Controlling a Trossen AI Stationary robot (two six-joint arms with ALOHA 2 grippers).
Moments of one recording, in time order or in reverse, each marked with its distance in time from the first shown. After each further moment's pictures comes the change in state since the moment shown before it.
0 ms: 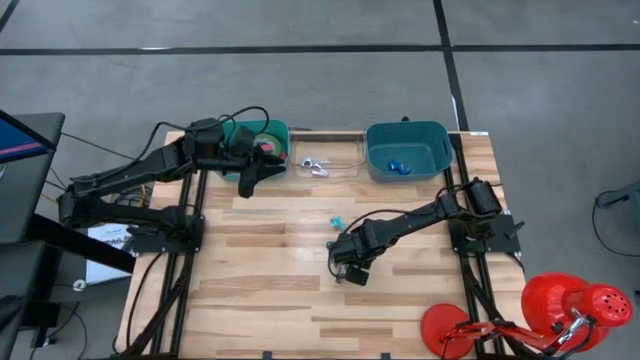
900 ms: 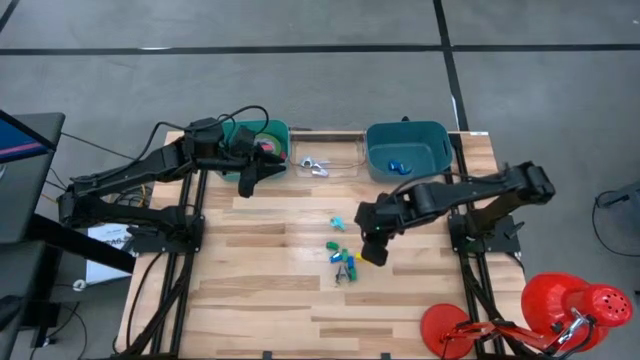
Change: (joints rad) left arm 0.000 0.000 0.000 0.016 0.000 0.000; right arm -0.041 -0.431 0.000 -0.046 0.003 -0.067
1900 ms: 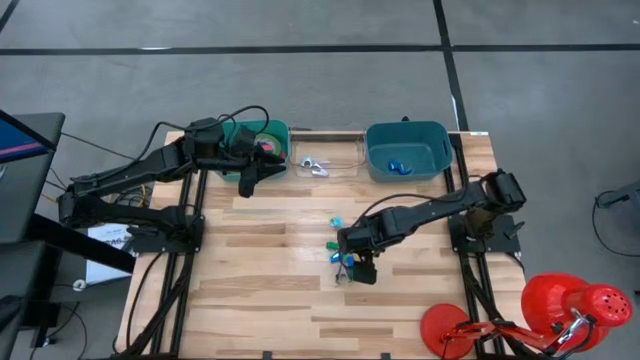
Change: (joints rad) left arm 0.000 0.002 0.000 0.000 0.000 0.000; right arm 0.026 0.238 -0.089 0.160 -0.132 -0.124
